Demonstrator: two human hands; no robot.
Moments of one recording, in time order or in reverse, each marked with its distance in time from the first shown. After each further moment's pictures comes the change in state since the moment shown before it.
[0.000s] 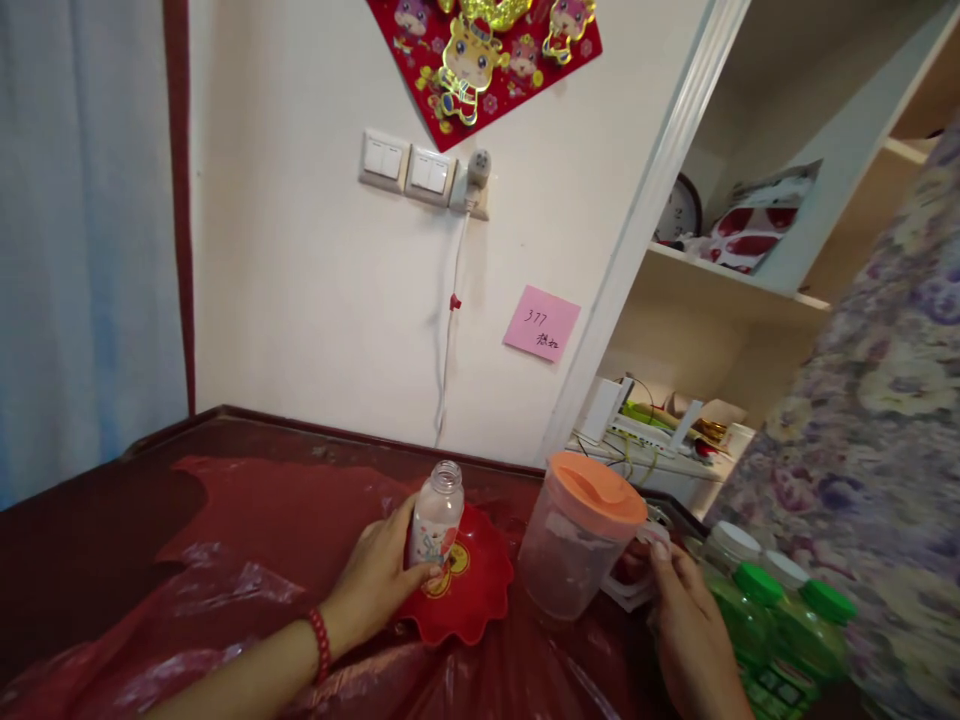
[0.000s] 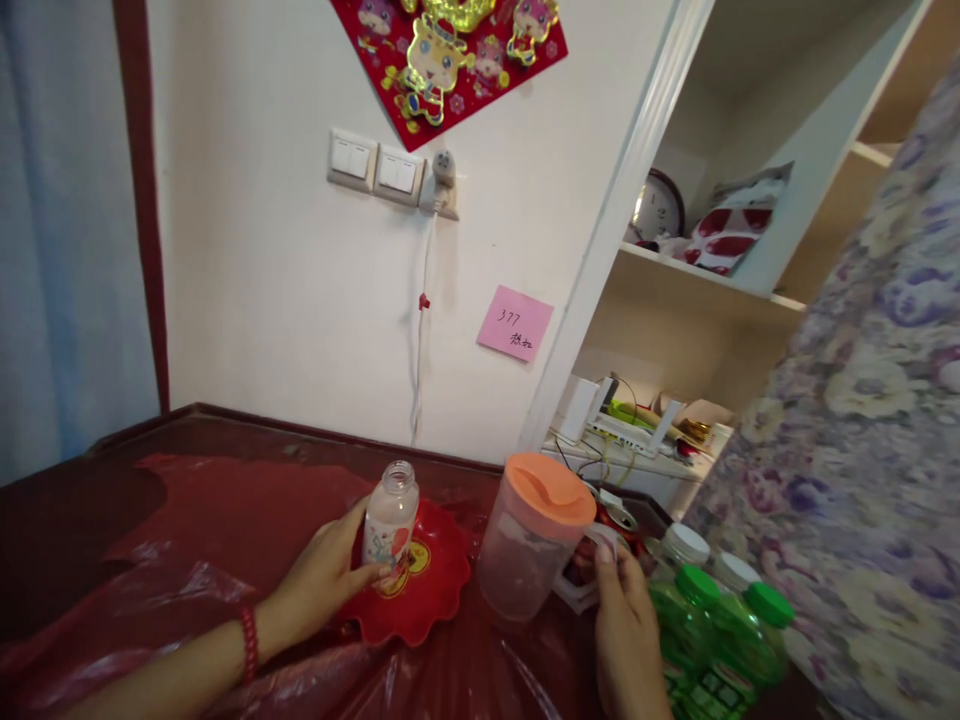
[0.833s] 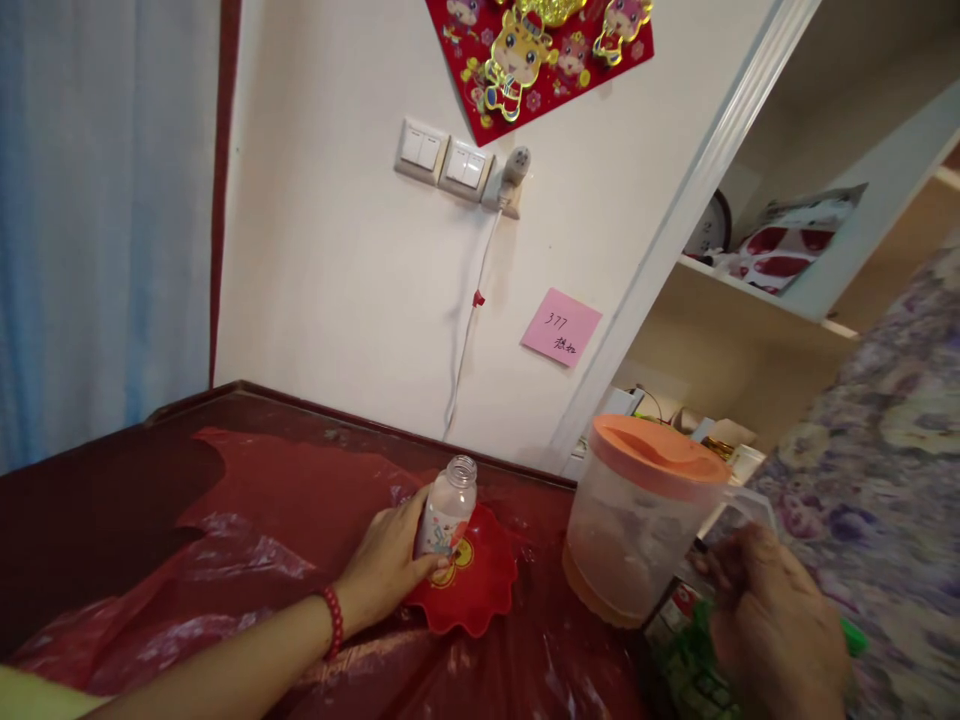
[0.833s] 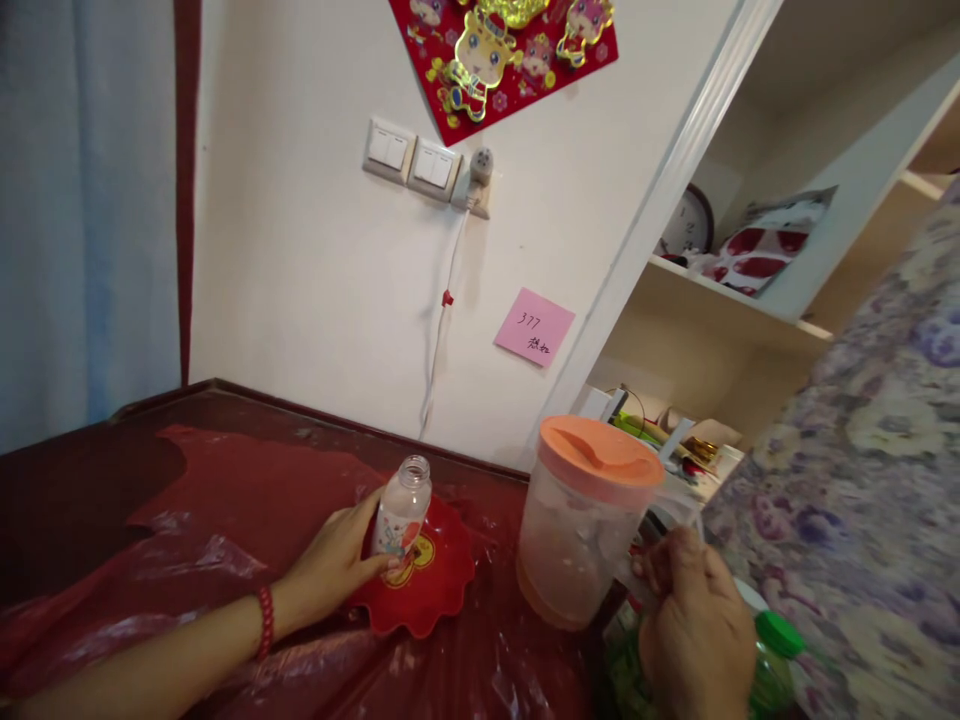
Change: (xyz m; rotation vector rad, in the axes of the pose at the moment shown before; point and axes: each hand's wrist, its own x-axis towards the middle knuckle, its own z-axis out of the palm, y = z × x) left_hand -0.004 -0.003 0.000 0.047 -0.031 -0.007; right_hand -0.004 -0.086 0.000 0.070 0.082 -0.288
